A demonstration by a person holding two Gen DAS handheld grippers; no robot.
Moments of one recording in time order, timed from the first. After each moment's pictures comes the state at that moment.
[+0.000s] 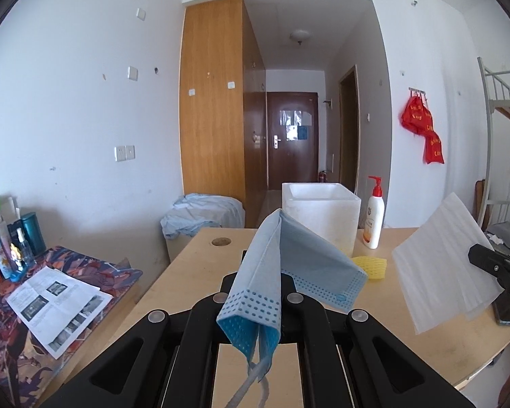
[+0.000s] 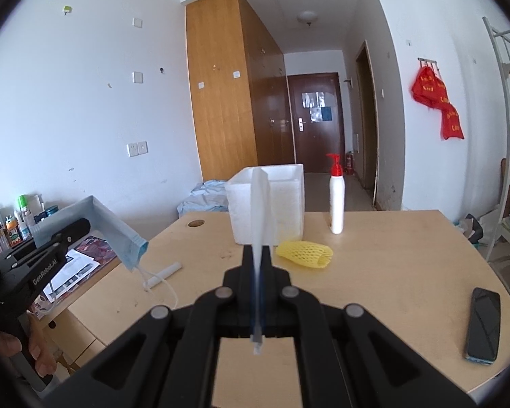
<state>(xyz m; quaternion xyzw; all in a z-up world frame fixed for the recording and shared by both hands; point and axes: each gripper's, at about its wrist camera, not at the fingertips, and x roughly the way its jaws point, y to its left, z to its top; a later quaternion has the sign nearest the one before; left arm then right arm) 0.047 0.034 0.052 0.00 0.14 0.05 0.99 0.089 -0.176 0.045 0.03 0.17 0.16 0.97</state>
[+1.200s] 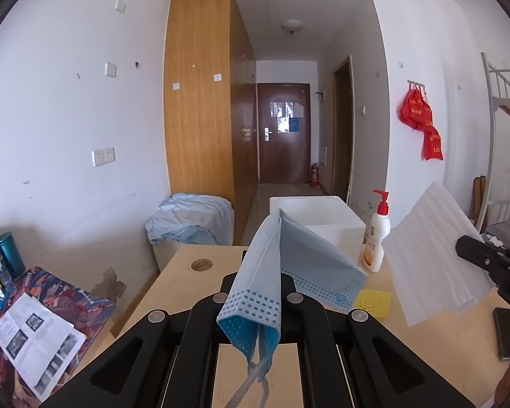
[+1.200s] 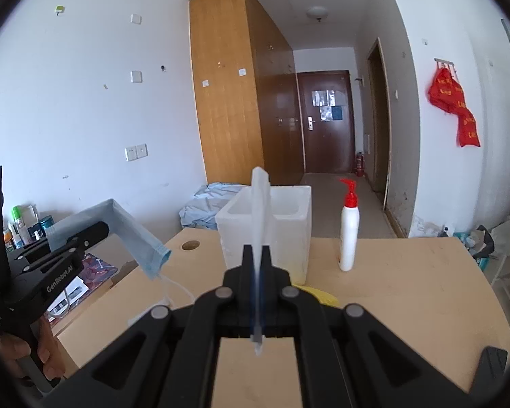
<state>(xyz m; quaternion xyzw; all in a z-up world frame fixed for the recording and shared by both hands) 0.154 0.021 0.089 0.01 0.17 0.03 0.99 0.170 -0.170 0.081 0.02 0.18 0.18 0.97</state>
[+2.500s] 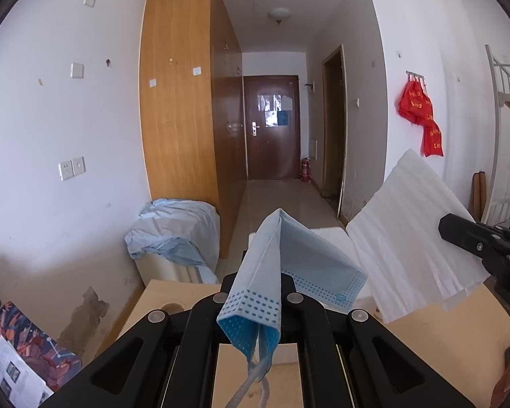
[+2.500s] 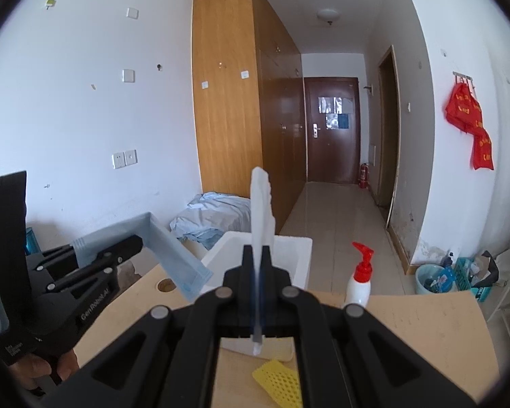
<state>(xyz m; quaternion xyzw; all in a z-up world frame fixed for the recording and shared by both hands) 0.322 -0.001 0.117 0.02 0.18 0.01 0.98 0.297 -0.151 0.121 0.00 0.17 0.18 0.97</state>
